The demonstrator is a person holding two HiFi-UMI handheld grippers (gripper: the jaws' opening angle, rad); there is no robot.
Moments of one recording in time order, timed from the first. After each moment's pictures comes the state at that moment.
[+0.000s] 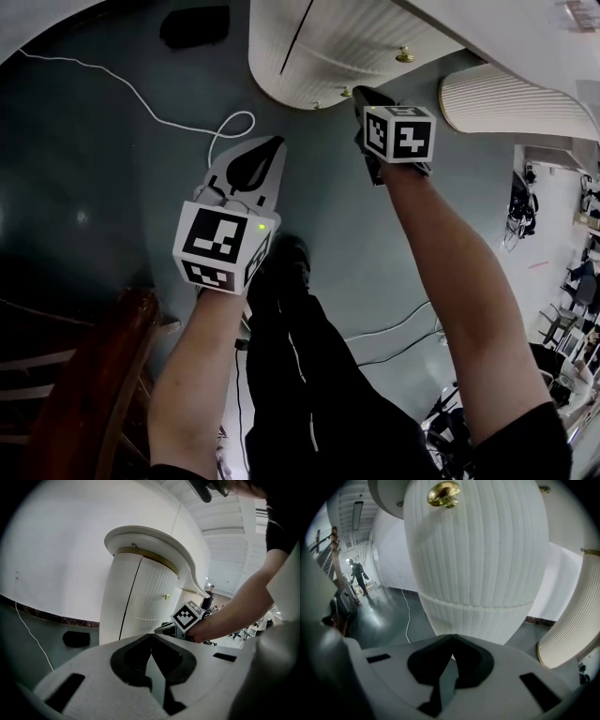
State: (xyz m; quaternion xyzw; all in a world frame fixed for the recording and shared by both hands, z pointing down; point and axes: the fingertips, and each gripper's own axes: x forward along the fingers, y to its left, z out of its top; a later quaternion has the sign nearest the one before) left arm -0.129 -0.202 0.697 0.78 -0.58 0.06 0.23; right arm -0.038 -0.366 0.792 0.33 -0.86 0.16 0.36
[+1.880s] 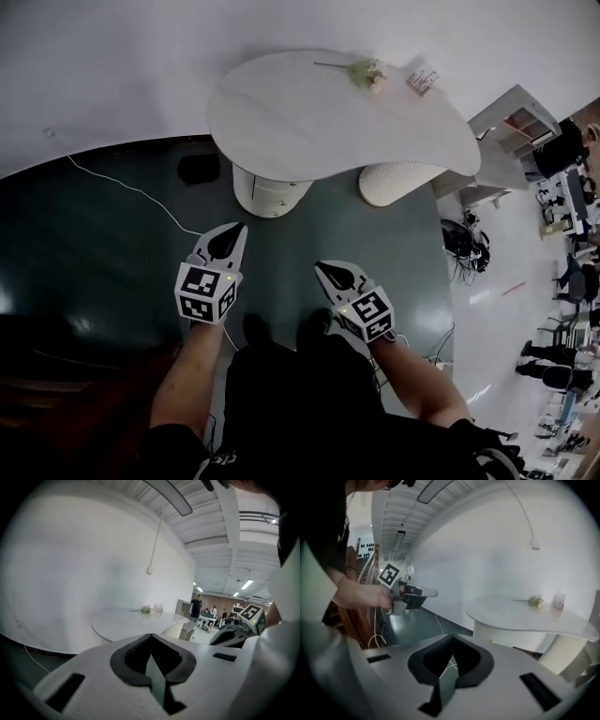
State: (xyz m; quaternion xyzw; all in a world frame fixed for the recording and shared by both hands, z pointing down) left arm -0.138 -0.092 0.296 0.81 -0.56 0.06 0.16; right arm 0.031 -0.061 0.336 0.23 -0.94 0.08 0.25
